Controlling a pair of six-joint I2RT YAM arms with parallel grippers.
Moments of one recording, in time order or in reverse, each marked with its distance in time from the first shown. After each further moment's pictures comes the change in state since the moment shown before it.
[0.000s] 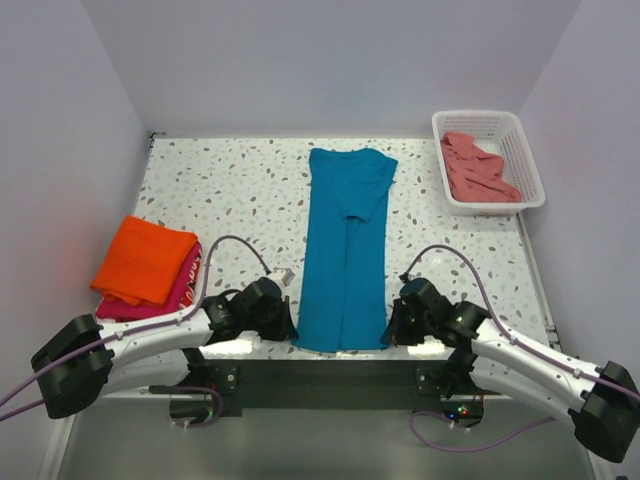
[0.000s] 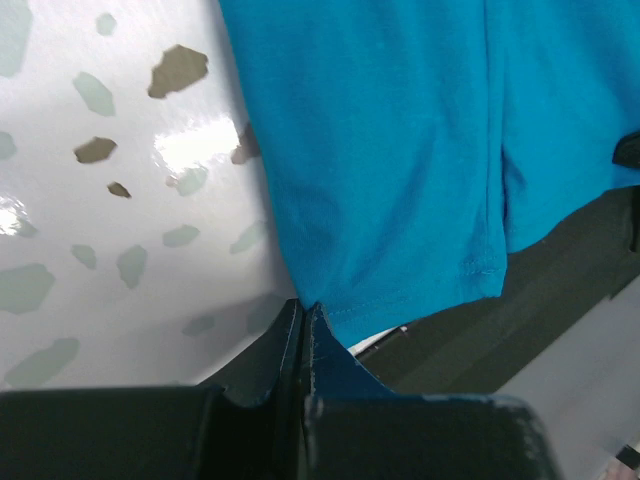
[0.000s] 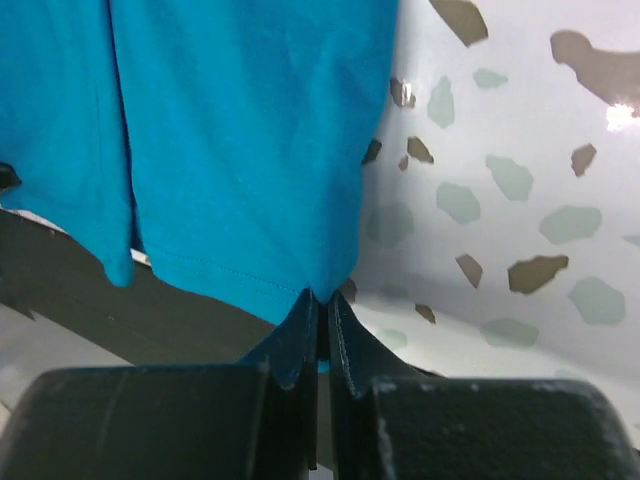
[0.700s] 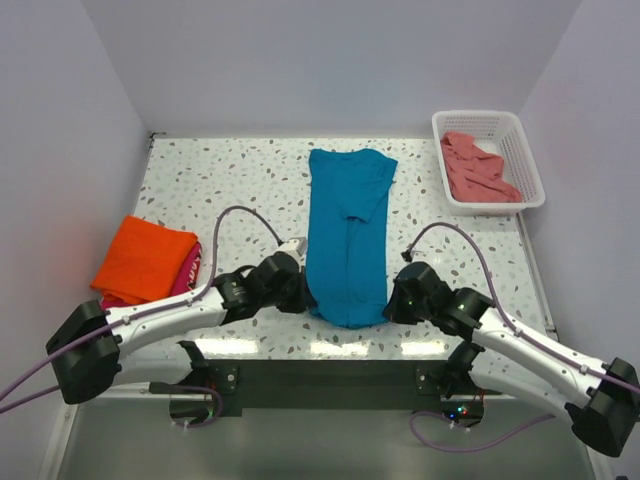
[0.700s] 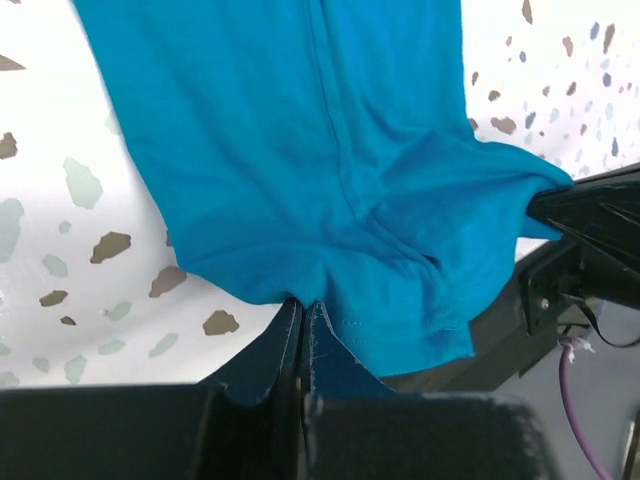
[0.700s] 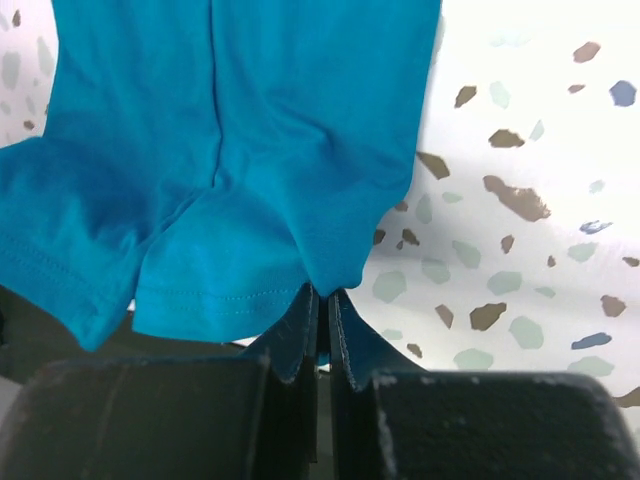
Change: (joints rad) left arm -0.013 0.090 0.268 -0.049 -0.106 -0.009; right arm 0.002 0.015 0.179 -0.079 0.184 -0.087
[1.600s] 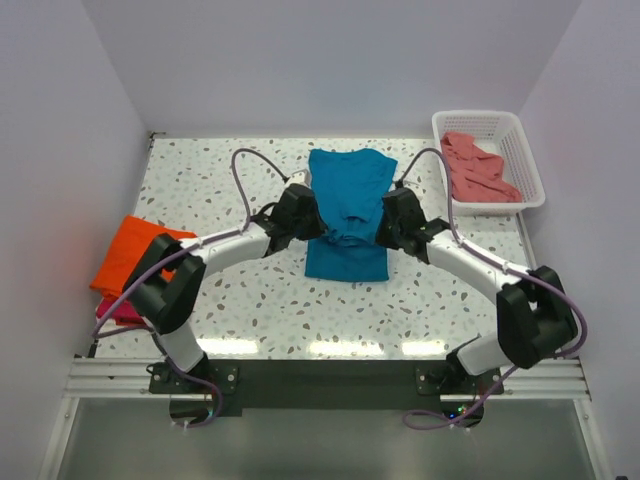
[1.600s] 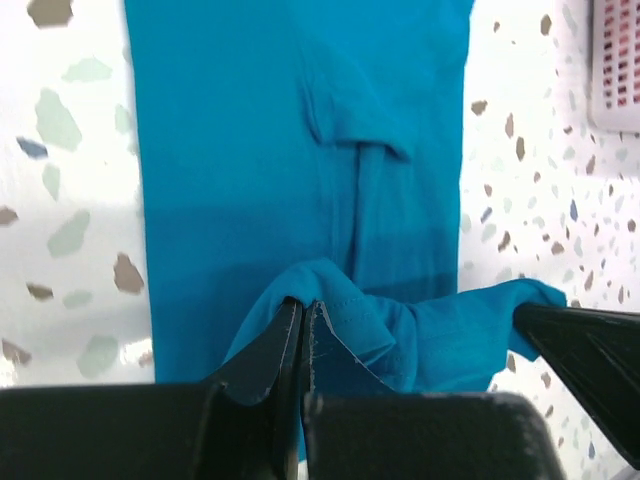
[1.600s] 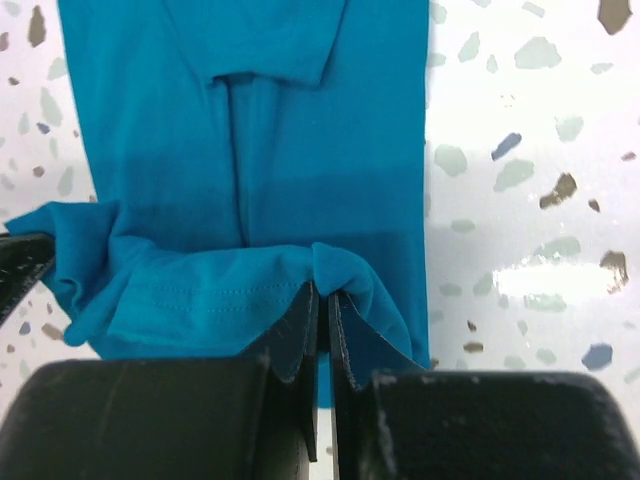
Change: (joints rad) left arm 0.280 0.532 0.432 0.212 -0.092 0.085; right arm -0.298 0.613 0.397 0.328 0.130 -0.172
